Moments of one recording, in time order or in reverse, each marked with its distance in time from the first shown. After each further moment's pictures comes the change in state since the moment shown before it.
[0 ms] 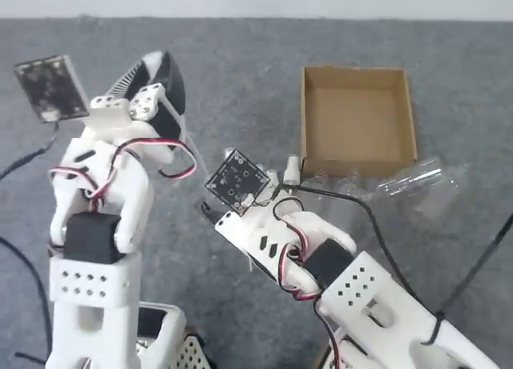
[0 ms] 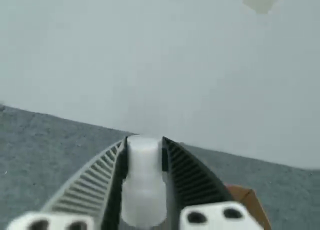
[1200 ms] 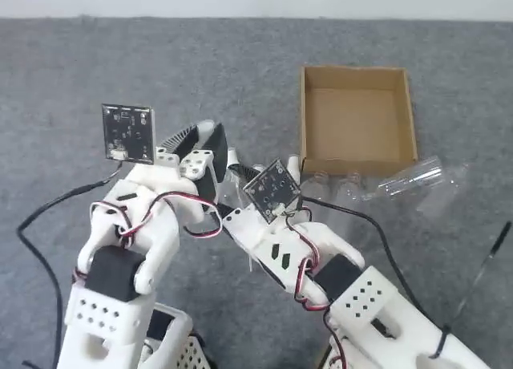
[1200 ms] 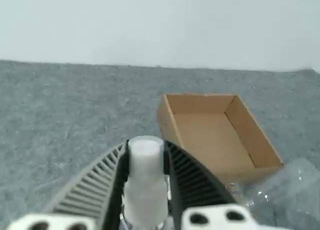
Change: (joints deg) left arm 11.8 -13.5 16.9 9.5 -6.6; right arm 2.0 -7.4 13.0 -17.8 -8.1
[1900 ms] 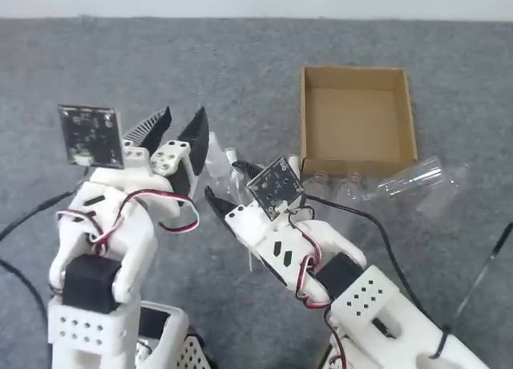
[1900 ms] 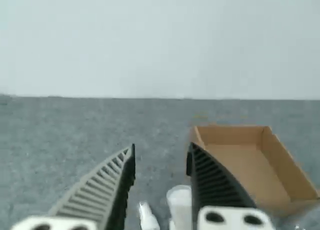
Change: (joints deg) left arm -7.1 0.3 -8.0 3.5 -4.6; right arm 1.0 0.0 0.0 0.0 0.0
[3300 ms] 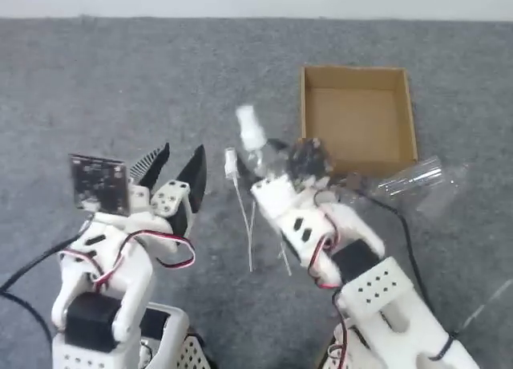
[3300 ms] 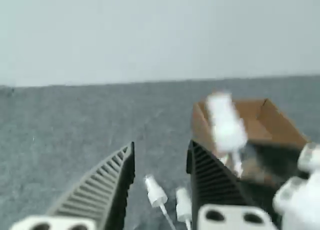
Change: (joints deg) left arm 0.5 -17.0 11.7 5.6 -3.5; right arm 11.6 1.0 -5.7 4.5 -0.2
